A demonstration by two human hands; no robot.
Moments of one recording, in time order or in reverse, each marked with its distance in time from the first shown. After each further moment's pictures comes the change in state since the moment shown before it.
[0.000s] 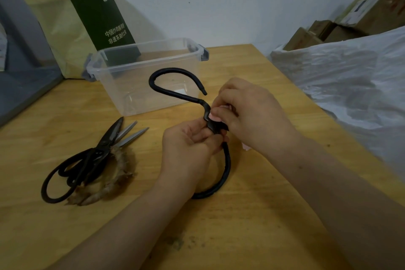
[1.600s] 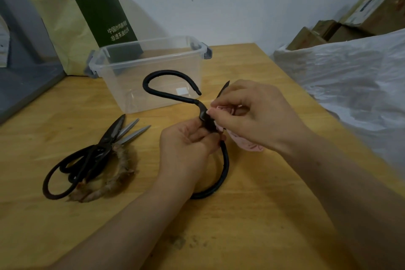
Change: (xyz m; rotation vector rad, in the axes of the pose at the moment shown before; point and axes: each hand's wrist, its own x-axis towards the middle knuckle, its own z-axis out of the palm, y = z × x) left_hand -0.002 0.001 -0.003 0.021 0.048 0.000; right_hand -0.003 0.012 0.002 0.173 0.054 -0.085
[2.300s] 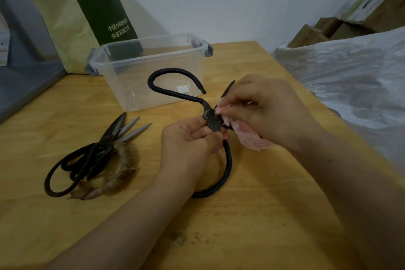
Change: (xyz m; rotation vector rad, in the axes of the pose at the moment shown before) left_hand -0.001 0.001 -0.002 -0.018 -0.006 -0.059; right_hand -0.001 0.002 -0.012 -0.017 -0.021 0.022
